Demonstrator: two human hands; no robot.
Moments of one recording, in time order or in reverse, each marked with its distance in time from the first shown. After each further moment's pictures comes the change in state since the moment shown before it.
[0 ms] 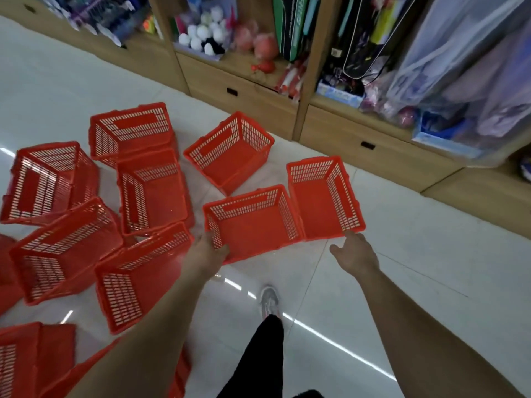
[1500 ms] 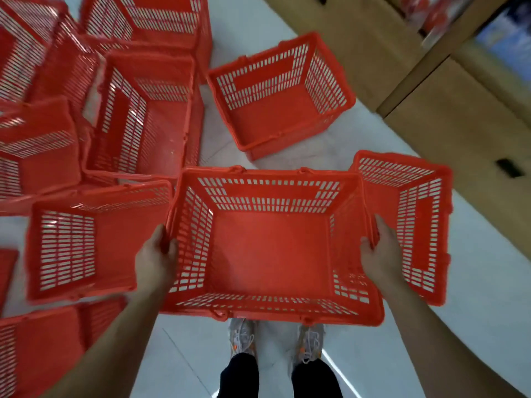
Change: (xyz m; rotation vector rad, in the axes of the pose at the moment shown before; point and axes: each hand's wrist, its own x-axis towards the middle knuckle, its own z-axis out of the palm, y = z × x) left_hand 0.221 -0.188 0.170 -0.127 0.521 -0.352; right_hand 0.359 -0.045 0.177 0.114 0.093 -0.364
